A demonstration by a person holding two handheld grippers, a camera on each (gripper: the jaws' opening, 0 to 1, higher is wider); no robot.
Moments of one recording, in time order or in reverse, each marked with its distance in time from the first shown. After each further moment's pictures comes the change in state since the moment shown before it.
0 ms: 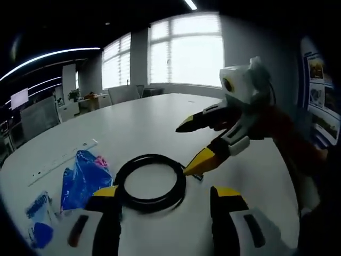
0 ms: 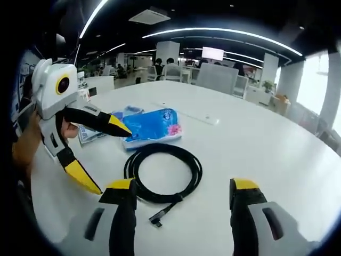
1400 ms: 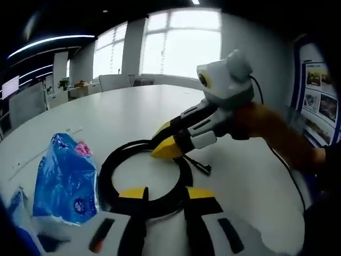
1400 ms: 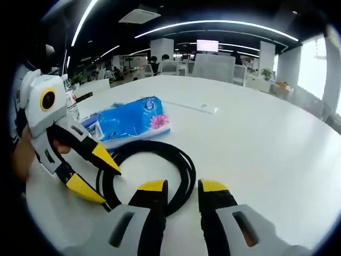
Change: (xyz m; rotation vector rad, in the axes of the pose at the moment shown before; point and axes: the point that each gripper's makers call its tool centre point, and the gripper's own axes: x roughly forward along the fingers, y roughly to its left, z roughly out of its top) left arm 0.035 0.009 -0.017 -0.030 0.064 -0.103; right arm 0.052 -0.017 -0.014 0.101 0.030 0.043
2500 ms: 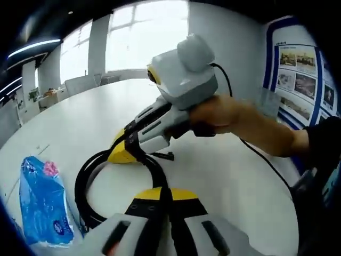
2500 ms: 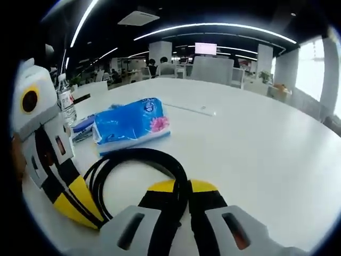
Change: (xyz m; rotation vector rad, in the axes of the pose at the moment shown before) left arm 0.007 -0.044 -0.002 0.152 0.069 -0.221; right arm 0.008 -0.002 0.004 -0.011 -0.032 -0.038
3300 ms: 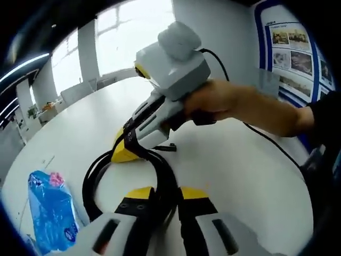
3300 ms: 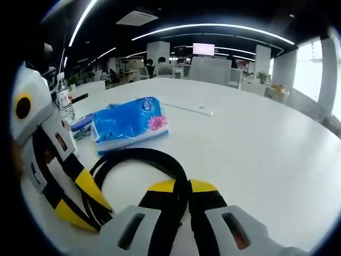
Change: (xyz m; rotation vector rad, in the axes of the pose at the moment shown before) left arm 0.007 0.010 -0.006 0.136 0.050 0.045; right arm 0.000 -0.001 -0.003 -0.008 0.003 -0.016
